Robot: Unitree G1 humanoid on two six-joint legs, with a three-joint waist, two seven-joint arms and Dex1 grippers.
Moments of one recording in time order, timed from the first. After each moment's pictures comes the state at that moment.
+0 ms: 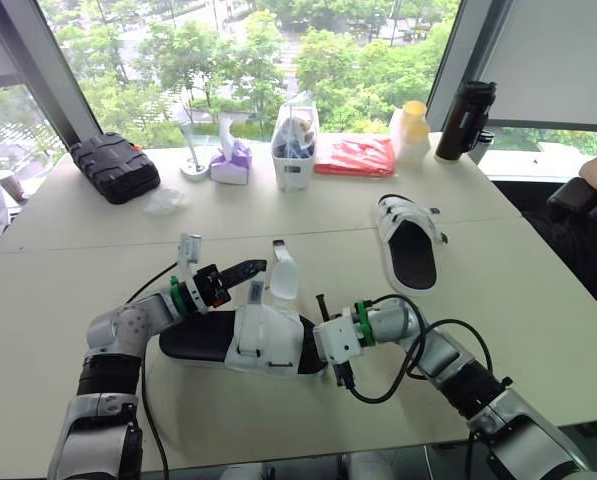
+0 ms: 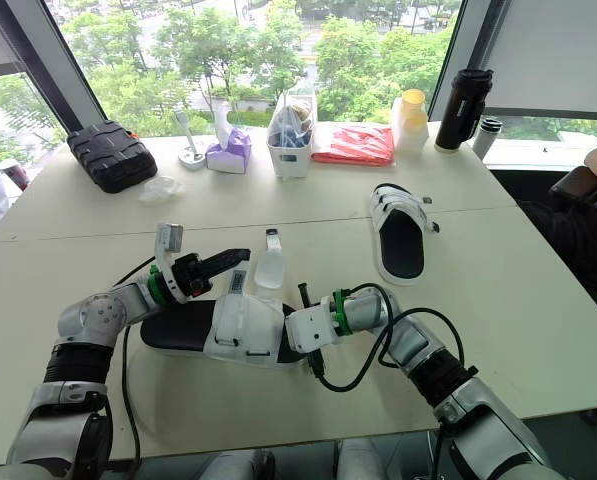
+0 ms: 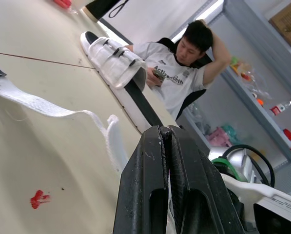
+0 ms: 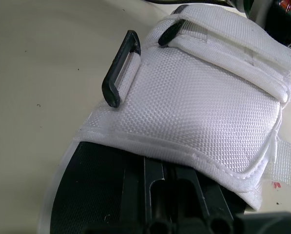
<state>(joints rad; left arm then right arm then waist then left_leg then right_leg) -0.53 0.41 0.17 0.35 -0.81 0.80 -0.99 -0.53 -0.48 0.52 0.23 -0.08 -0.41 1.08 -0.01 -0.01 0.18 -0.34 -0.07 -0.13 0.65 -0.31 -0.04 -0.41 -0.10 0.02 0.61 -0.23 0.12</state>
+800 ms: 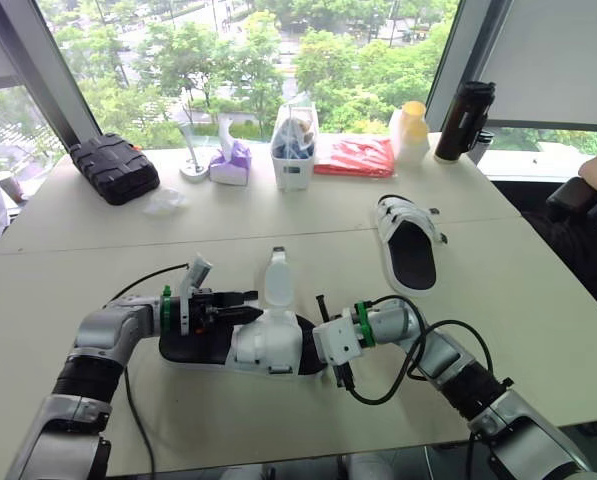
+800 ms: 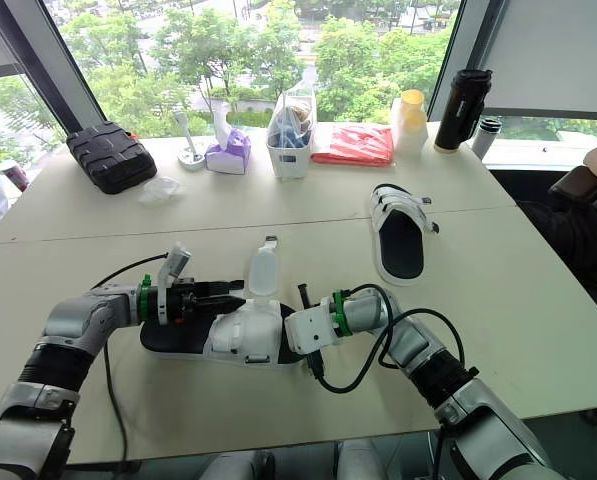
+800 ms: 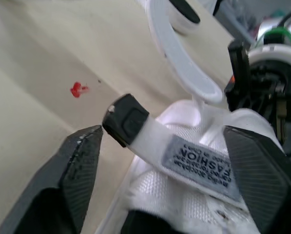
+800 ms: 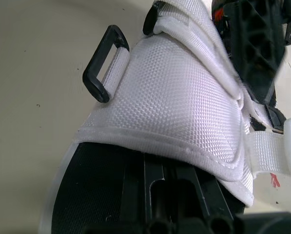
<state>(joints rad) -0.48 0.62 -0.10 0.29 -0.49 0.63 -1.23 -0.53 -0.48 0.53 0.22 -0.08 -0.41 1.08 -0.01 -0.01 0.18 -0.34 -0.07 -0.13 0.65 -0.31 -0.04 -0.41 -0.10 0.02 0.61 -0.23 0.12</state>
